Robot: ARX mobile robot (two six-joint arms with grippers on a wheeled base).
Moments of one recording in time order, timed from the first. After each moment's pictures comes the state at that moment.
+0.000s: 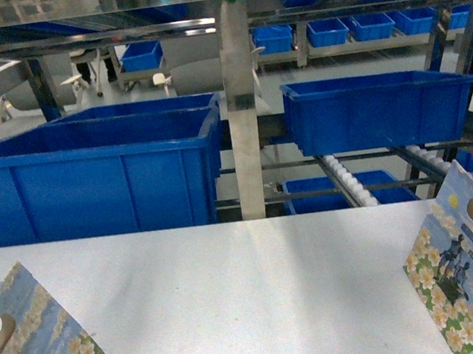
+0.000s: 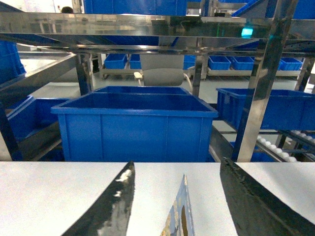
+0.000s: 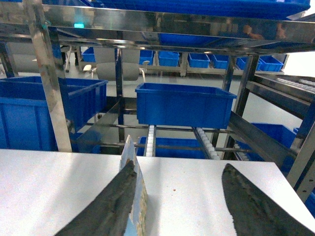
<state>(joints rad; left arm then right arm) 0.00 0.01 0.01 0.00 0.00 -0.02 0.00 -0.01 0.01 -0.01 0.00 -0.01</state>
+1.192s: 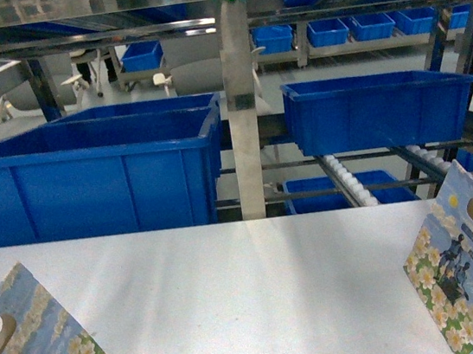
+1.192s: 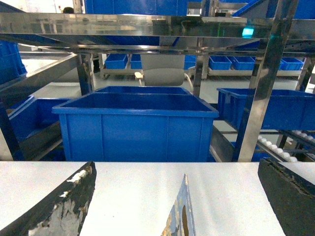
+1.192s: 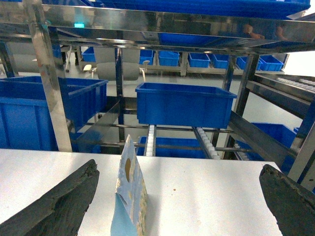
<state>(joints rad) 0.00 0.00 0.01 -0.01 0.00 -0.02 0.00 0.00 0.01 0.00 0.00 -0.01</state>
